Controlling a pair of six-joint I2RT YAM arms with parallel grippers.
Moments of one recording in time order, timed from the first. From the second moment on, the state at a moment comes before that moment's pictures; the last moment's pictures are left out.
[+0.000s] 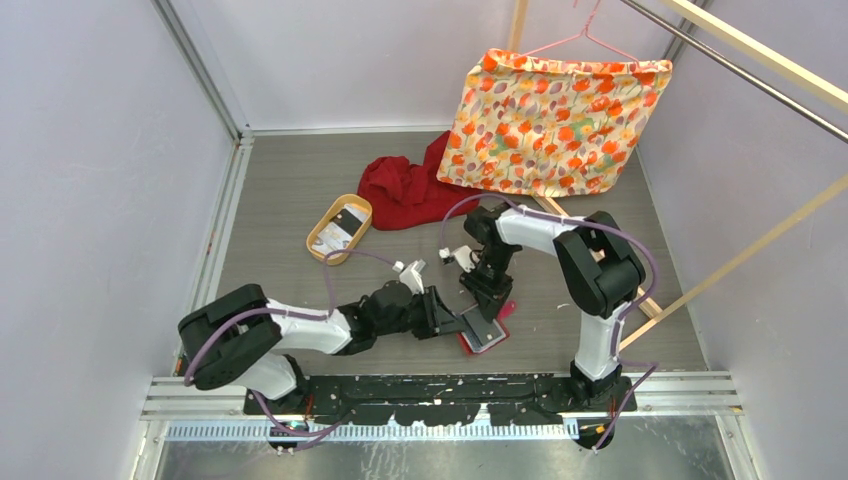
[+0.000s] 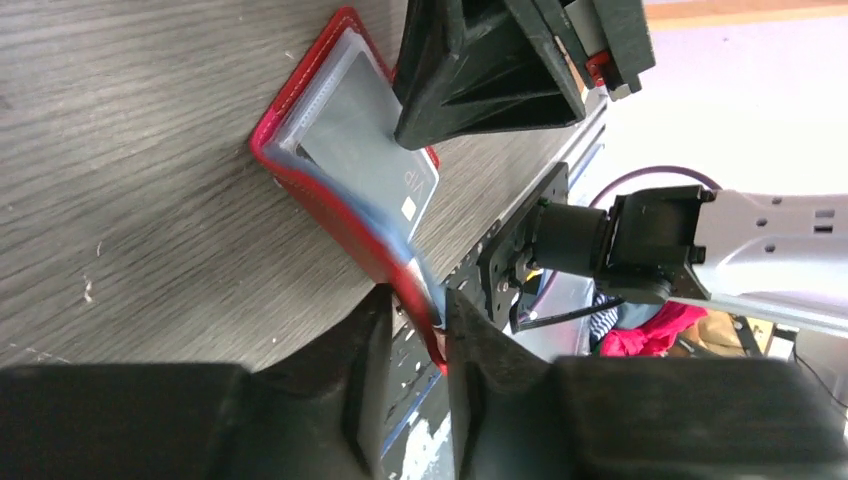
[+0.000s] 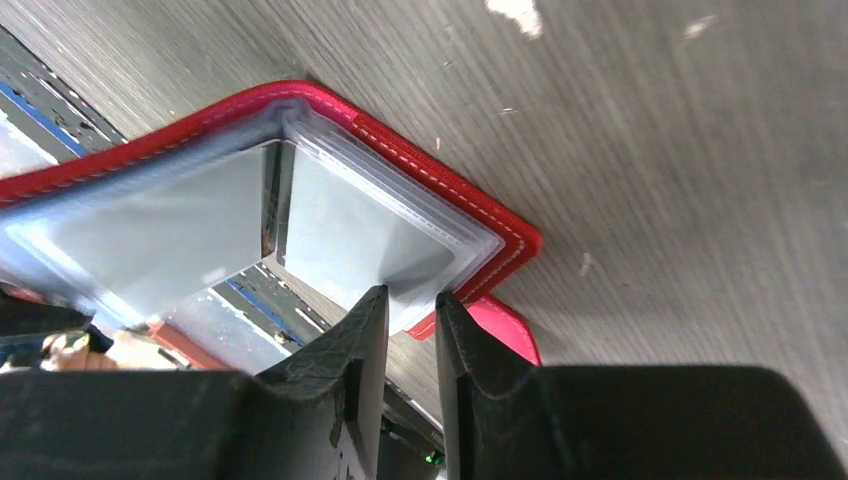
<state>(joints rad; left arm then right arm) -1.05 1.46 0.39 0.63 0.14 -1.17 0.57 1.91 1.19 -1.06 -0.42 -0.36</state>
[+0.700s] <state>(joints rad) -0.98 1.67 0.86 0.10 0.22 -1.08 0.26 1.54 1.18 -1.00 -0.58 -0.40</state>
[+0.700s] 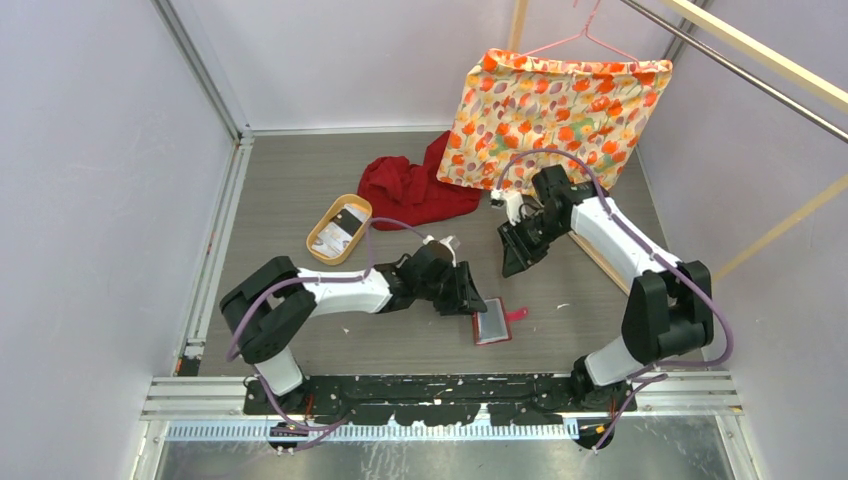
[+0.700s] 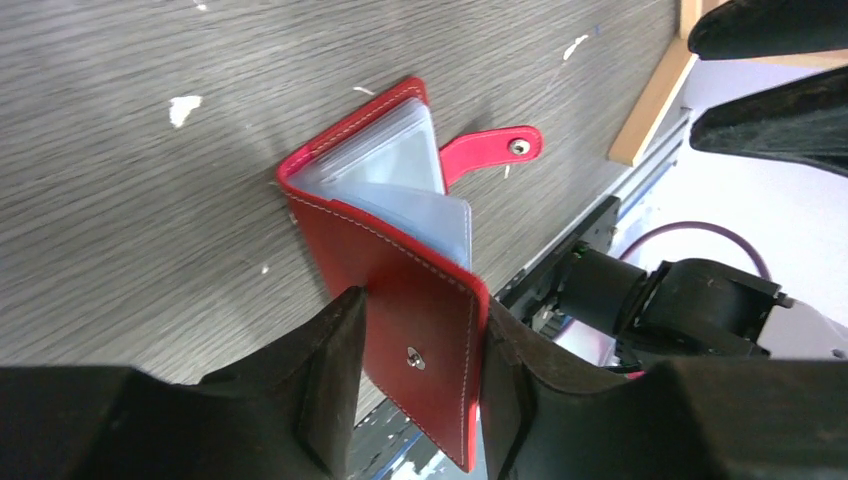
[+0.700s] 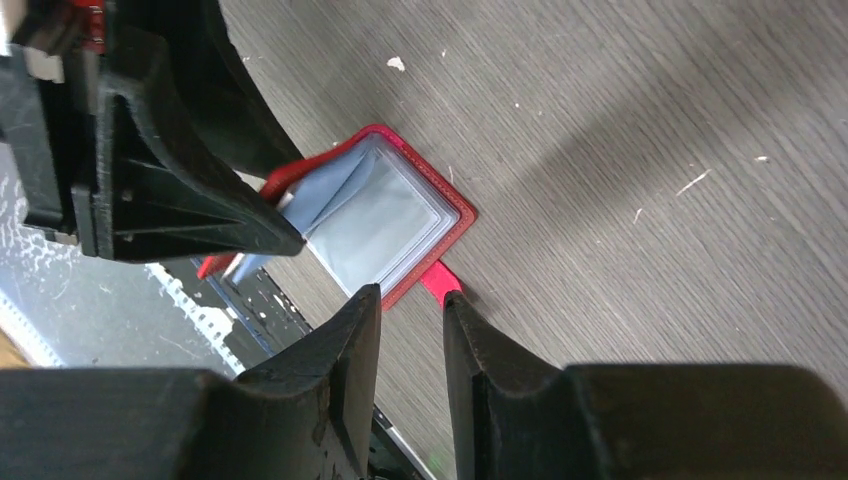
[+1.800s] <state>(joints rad) -0.98 1.52 0.78 0.47 0.31 -0.68 0.06 1.21 0.97 -0.96 -0.80 -0.47</state>
